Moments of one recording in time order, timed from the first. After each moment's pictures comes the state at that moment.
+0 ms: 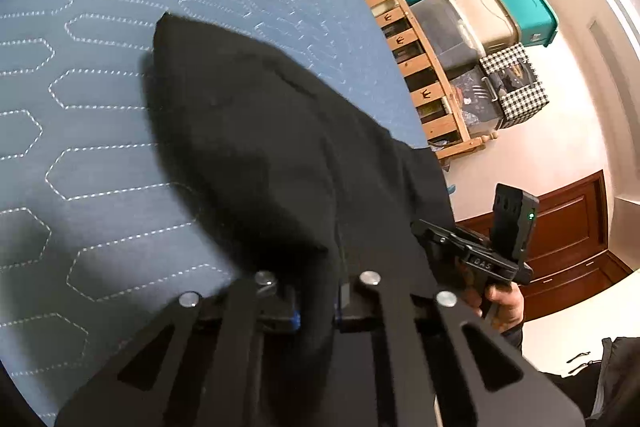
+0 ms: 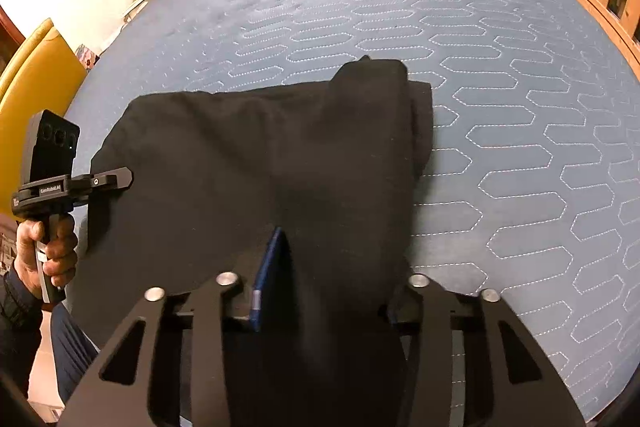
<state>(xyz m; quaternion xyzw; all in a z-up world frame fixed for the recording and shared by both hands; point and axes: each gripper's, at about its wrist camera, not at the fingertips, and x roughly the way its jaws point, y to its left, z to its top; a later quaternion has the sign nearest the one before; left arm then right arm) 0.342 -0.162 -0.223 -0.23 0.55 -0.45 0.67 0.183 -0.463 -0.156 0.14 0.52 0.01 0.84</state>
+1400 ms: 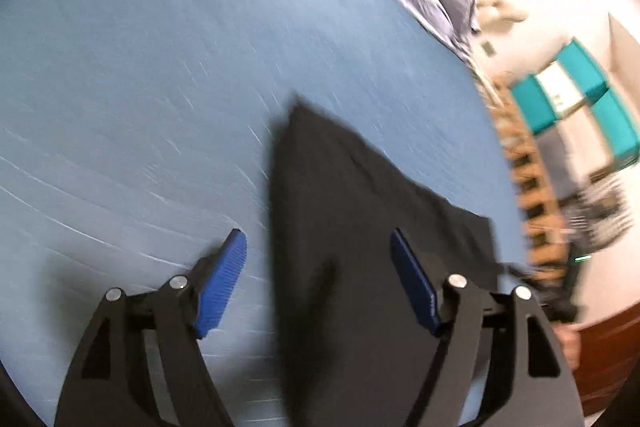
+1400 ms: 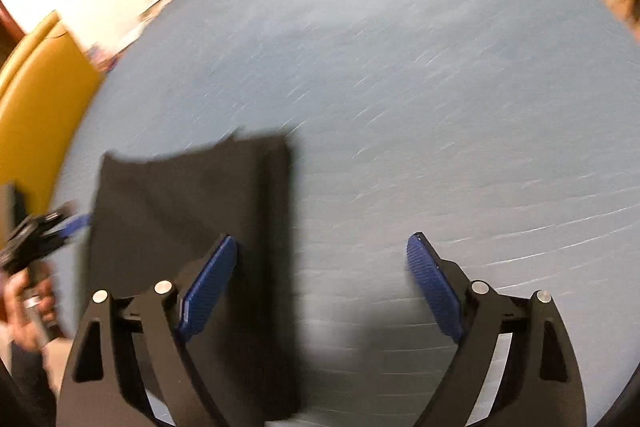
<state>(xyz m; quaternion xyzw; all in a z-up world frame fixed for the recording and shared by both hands) 0.426 0.202 -0.155 -0.22 0.48 -0.15 0.84 0.350 -0.241 -0.122 0.12 0.50 0.00 0.86</state>
